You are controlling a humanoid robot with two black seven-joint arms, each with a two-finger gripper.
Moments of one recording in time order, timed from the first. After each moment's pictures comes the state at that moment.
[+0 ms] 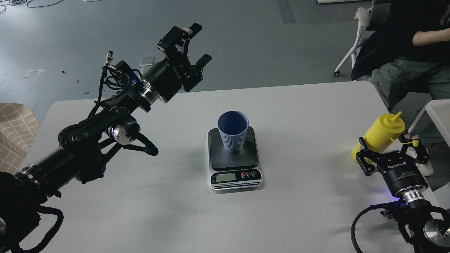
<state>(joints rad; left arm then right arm) -0.87 0.31 -0.53 -0.95 0.49 -0.27 -0.49 -0.04 0.00 1.82 1.06 -0.02 0.49 -0.29</state>
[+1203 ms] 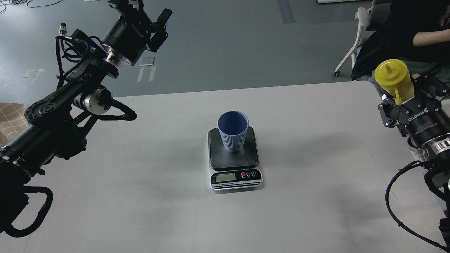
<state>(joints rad) -0.99 0.36 -0.67 -0.82 0.40 -0.28 -0.49 0.15 -0.23 1.82 1.28 -0.61 0.49 -0.18</state>
